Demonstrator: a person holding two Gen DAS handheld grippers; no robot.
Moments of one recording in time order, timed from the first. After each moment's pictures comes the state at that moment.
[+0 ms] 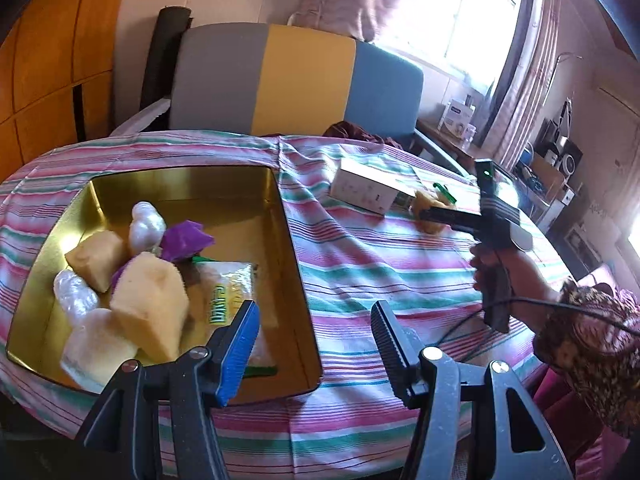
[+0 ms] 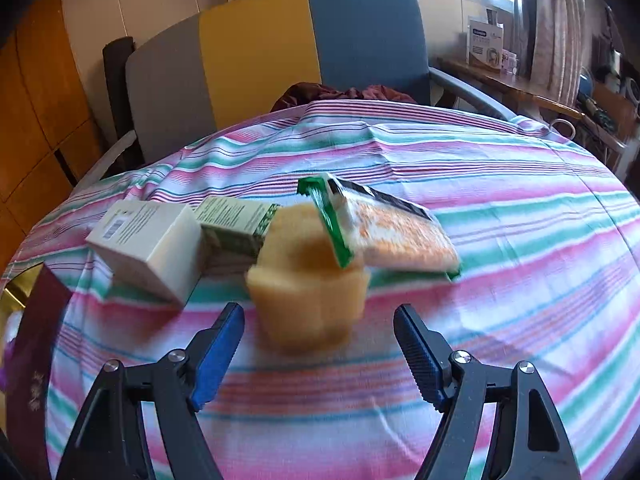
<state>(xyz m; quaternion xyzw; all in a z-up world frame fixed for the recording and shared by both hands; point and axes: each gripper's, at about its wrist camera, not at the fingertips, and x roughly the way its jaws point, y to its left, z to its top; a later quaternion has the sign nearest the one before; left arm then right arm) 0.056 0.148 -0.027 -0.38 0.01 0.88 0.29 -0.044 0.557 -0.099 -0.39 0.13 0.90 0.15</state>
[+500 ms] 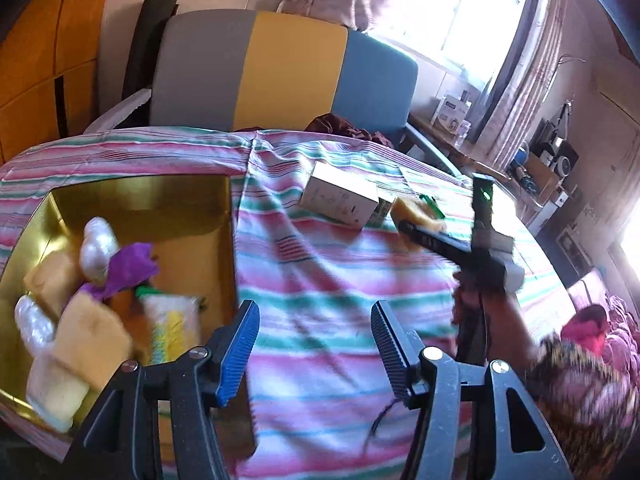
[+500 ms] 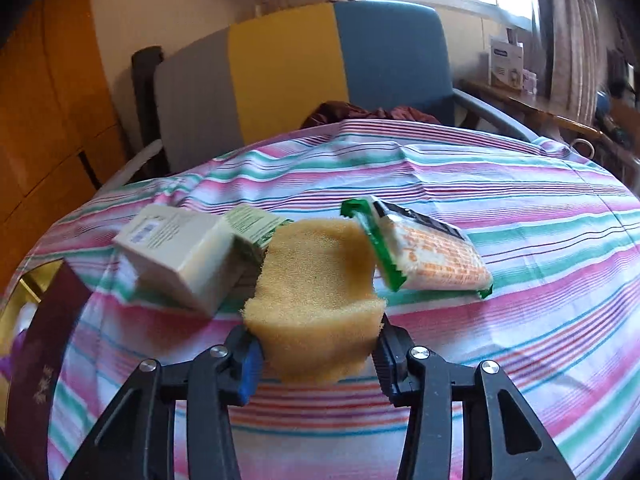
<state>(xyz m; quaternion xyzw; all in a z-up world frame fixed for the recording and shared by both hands) 0.024 0.210 -0.017 -0.41 0.00 0.86 0.30 -0.027 0.534 -0.097 -0.35 0.12 0.92 0.11</state>
